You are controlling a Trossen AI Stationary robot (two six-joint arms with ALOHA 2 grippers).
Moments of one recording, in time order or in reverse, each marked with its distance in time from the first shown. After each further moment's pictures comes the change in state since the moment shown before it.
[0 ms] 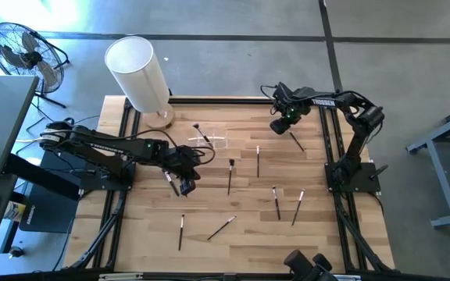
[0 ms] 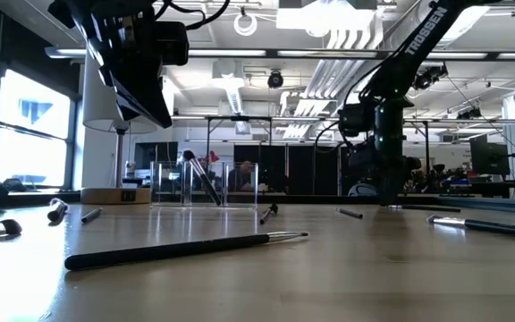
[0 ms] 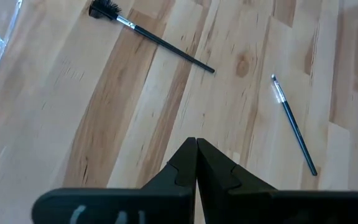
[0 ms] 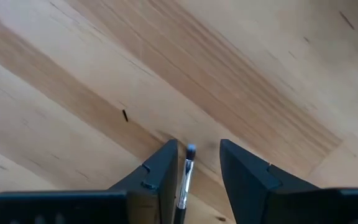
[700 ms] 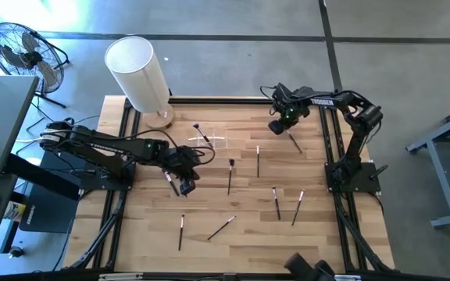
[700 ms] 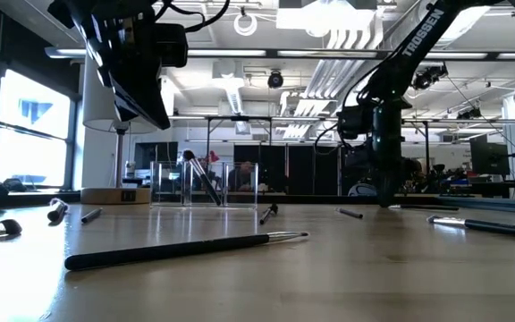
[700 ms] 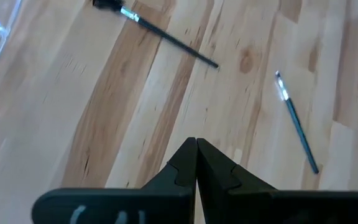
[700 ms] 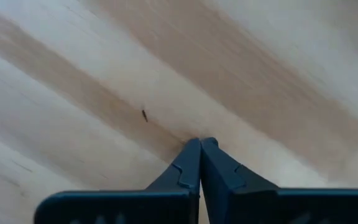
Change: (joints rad) left arm 0.000 0.000 0.000 -0.022 0.000 -0.019; right arm 0.013 0.015 0.001 -0.085 -0.033 0.060
